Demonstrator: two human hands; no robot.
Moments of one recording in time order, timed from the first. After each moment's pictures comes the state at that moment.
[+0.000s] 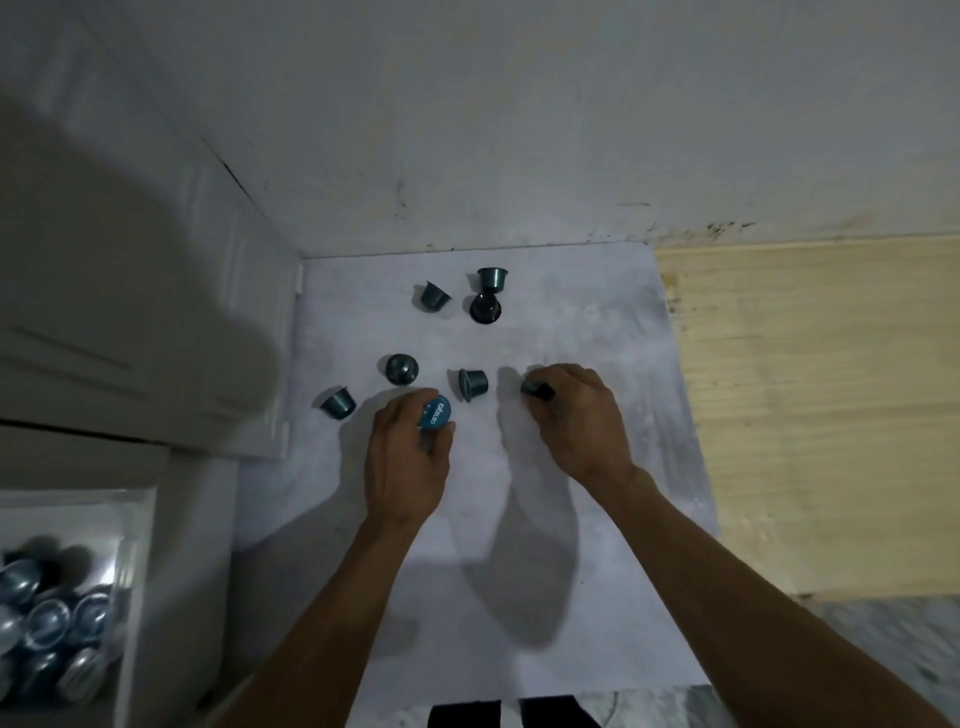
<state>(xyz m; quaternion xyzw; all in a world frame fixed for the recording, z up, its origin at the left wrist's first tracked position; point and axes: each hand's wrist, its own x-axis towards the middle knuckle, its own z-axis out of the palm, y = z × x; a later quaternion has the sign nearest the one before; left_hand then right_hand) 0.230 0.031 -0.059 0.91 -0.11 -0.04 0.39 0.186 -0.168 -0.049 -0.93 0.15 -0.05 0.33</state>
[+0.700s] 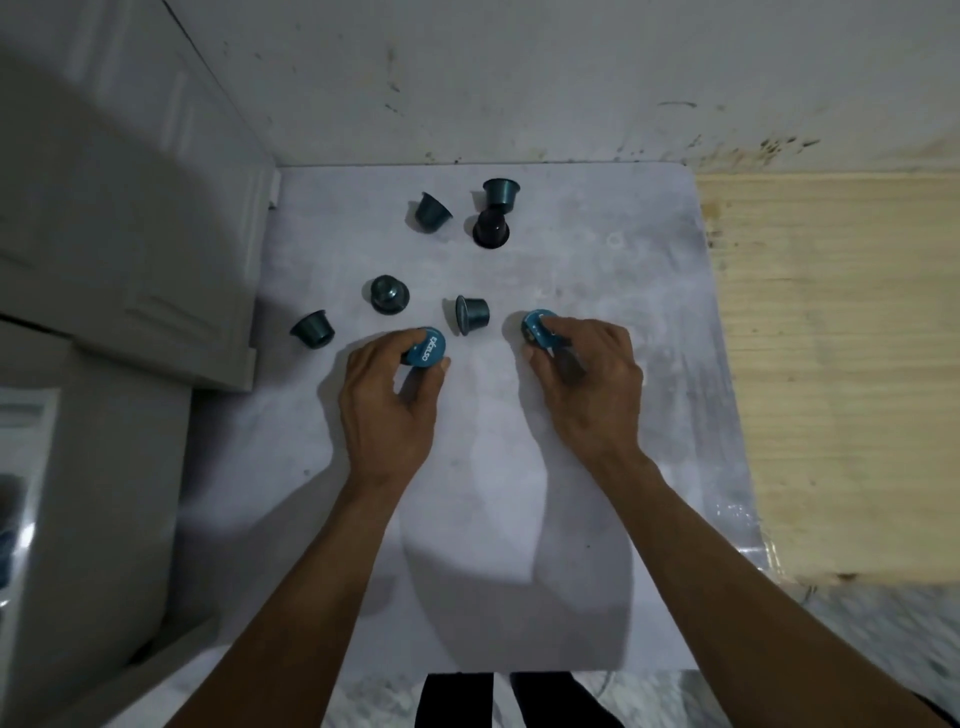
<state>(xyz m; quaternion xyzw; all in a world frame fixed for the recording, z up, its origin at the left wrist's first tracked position) 0.215 0.031 -0.084 0.88 -0.11 0.09 0.46 0.166 -0.154 -0.091 -0.88 0.15 -0.26 0.35</state>
